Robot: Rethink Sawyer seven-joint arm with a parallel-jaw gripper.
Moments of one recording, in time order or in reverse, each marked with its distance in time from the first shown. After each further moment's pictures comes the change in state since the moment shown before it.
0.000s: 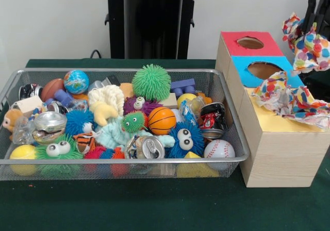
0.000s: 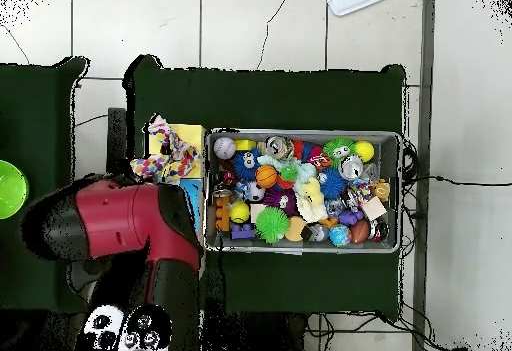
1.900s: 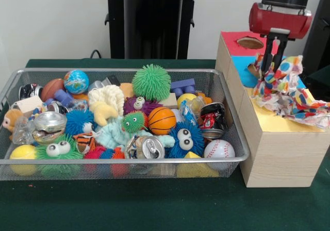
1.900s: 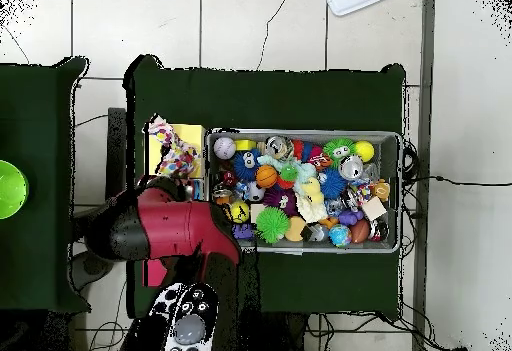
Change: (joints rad) arm -0.071 0.089 0.000 0.145 0.002 -0.357 0.000
